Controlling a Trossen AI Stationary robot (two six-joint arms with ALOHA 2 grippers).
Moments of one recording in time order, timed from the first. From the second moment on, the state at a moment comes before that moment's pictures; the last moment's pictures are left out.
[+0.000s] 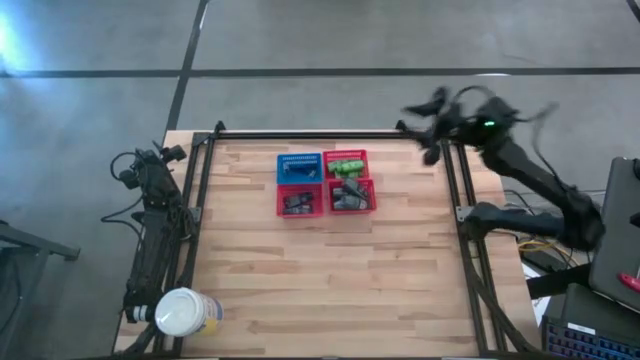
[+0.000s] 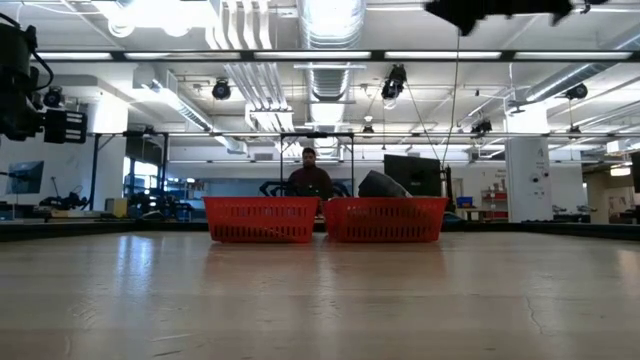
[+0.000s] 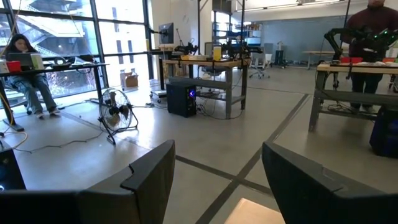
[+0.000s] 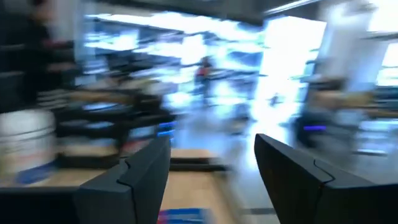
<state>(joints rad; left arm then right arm) 1.48 0.03 0.01 0.08 -0.69 0.07 -0.69 0.93 0.88 0.15 -0.58 -0.05</state>
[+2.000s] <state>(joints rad) 1.48 0.03 0.01 0.07 -0.69 0.07 -1.46 0.12 0.01 0.10 0.00 0.05</state>
